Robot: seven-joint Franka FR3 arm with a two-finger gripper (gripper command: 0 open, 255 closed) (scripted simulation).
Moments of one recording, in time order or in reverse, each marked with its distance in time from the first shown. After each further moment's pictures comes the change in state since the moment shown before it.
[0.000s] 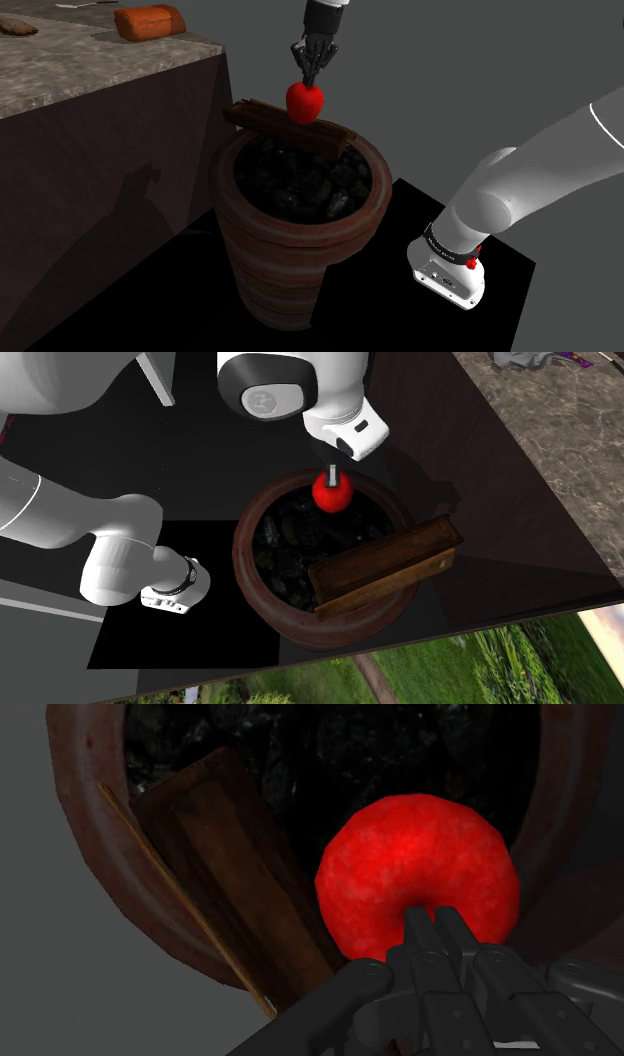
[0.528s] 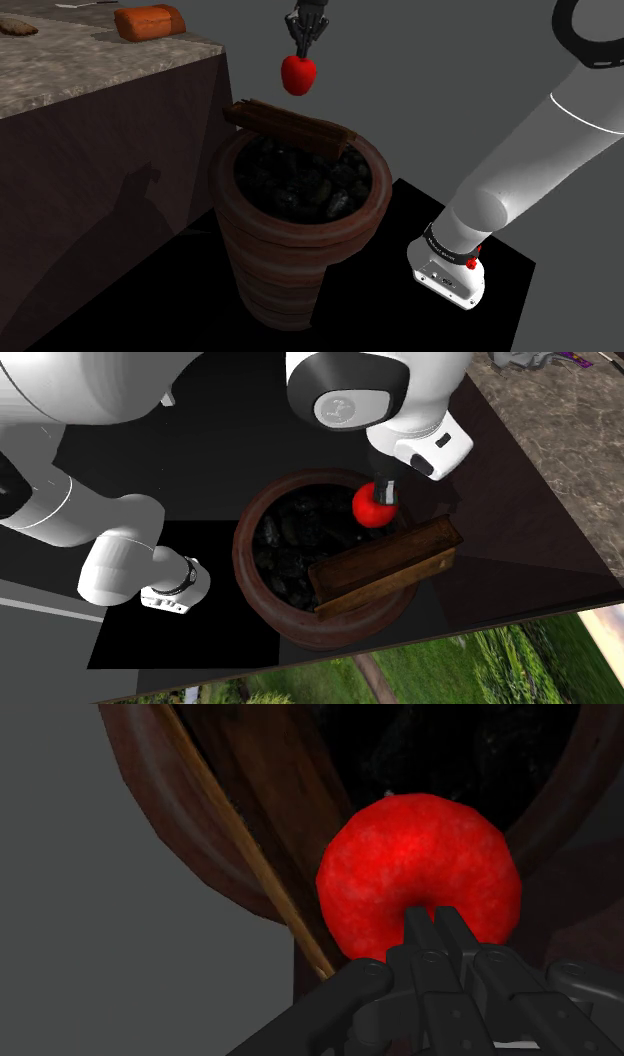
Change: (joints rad) arm -0.053 0.253 -0.060 0.329 -0.049 -0.089 -0.085
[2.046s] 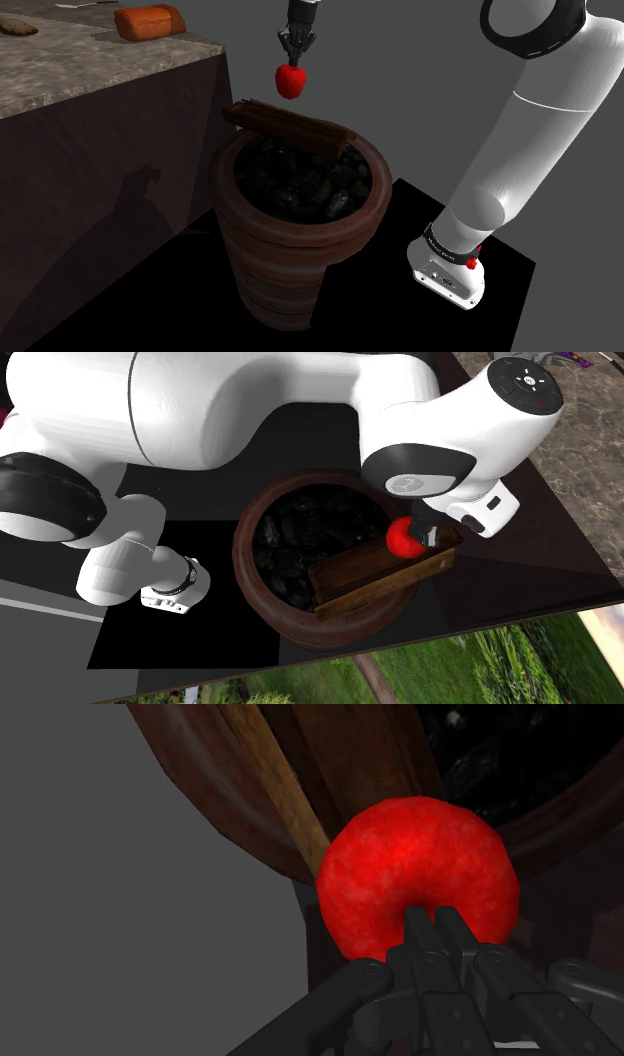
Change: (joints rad) arm -0.035 0.249 -0.033 0.149 -0.023 0.092 -0.075
